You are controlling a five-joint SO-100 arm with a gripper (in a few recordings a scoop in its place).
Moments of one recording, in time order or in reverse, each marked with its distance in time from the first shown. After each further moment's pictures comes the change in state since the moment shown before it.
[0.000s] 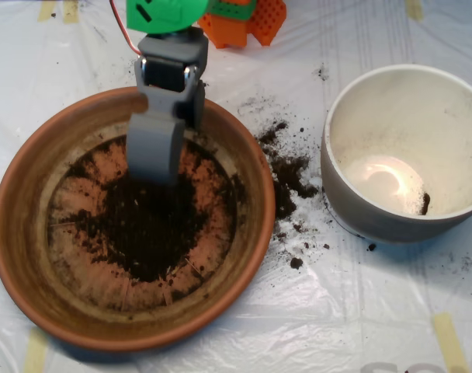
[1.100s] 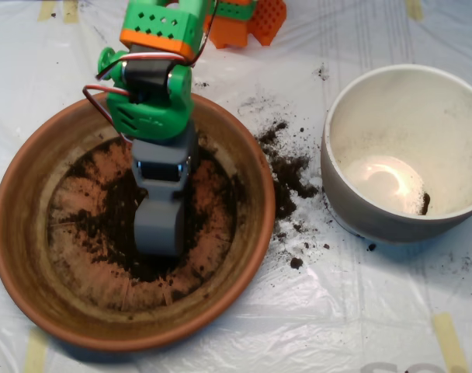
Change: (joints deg) arm -0.5 -43.5 -30.1 6.7 -4.7
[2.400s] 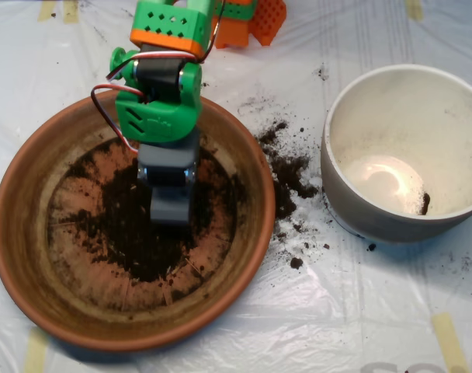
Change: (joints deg) arm -1.5 2.5 4.9 -10.7 -1.7
